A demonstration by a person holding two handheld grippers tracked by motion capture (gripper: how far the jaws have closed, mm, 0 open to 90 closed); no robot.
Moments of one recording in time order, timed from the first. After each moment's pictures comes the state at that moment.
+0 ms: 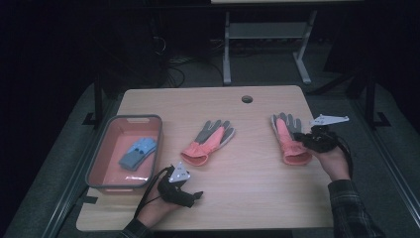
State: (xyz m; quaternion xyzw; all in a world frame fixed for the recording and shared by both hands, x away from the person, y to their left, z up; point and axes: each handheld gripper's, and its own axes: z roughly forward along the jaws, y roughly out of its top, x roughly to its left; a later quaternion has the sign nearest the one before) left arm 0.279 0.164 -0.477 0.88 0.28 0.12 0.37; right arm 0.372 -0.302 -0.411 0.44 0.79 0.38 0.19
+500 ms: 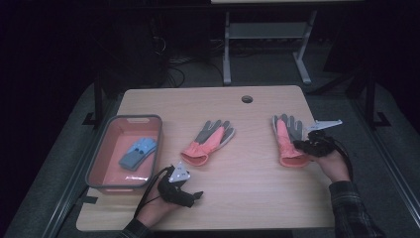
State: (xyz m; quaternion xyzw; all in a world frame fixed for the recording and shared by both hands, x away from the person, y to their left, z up) left arm 0.279 0.165 -0.477 0.88 0.27 0.12 0.37; right arm 0.375 -0.304 -0.435 0.44 0.82 0.33 0.16
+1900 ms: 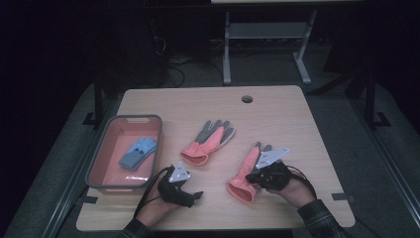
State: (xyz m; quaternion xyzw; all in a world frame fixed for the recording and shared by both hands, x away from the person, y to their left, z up) left arm 0.279 0.164 -0.477 0.88 0.28 0.12 0.37; right arm 0.293 -0.162 -0.434 0.24 0.90 0.36 0.05
